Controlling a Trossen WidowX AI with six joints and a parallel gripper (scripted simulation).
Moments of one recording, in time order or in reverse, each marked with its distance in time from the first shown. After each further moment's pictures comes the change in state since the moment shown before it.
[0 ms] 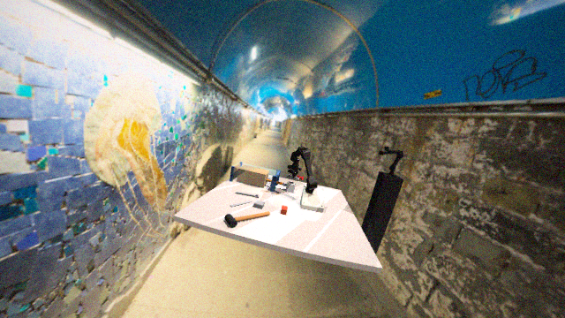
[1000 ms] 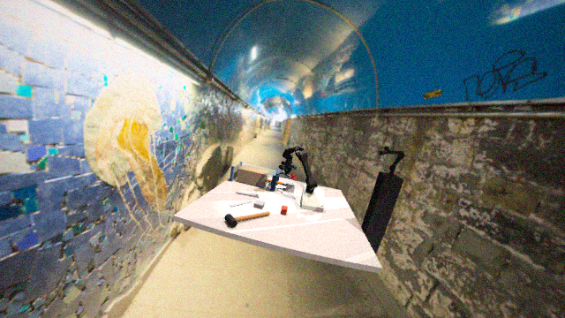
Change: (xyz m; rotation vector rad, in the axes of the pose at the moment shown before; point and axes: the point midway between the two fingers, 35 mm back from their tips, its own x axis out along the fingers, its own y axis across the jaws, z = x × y) arm -0.035 0.091 0.039 0.384 -0.043 0.028
